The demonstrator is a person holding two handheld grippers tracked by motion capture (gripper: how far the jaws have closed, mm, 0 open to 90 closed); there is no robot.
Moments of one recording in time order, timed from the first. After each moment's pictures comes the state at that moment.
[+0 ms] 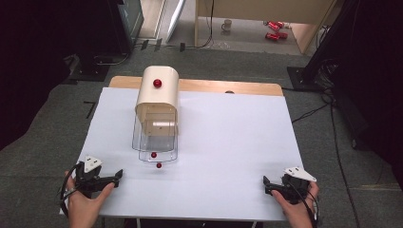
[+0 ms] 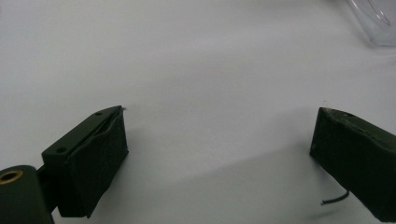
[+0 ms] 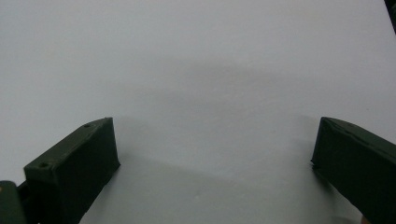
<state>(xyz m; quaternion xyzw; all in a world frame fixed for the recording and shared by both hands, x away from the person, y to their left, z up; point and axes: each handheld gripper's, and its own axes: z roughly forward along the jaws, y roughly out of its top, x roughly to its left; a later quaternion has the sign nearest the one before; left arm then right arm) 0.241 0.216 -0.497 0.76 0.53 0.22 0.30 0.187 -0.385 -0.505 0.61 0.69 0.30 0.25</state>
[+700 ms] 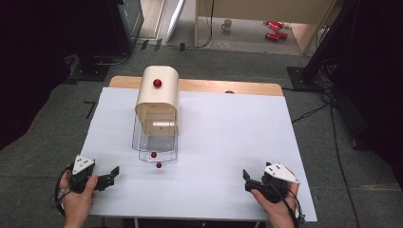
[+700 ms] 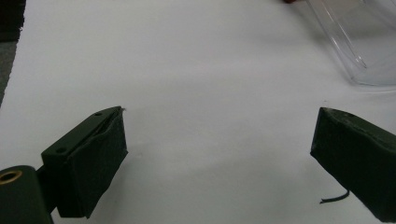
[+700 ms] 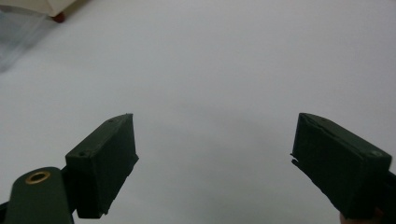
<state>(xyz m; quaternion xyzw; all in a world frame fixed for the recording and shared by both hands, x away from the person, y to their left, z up) 0.236 0.229 -0.494 0.72 0.54 0.22 0.36 0.182 -0.308 -0.458 0.56 0.69 0.37 0.27</state>
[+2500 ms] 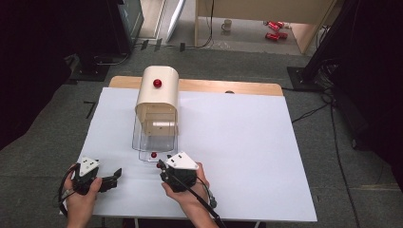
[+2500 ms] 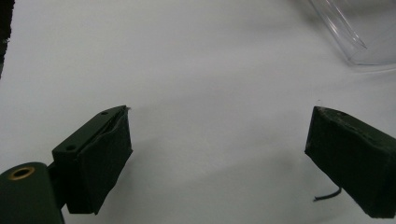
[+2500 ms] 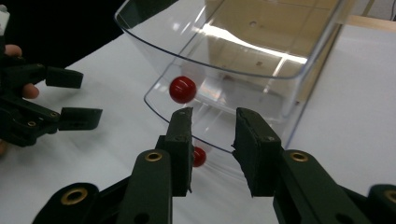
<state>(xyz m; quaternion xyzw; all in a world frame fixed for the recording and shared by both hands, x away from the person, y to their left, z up) 0.234 0.219 -0.495 0.75 0.52 0.24 0.34 0.215 -0.074 -0.433 0.45 0.74 0.46 0.19</state>
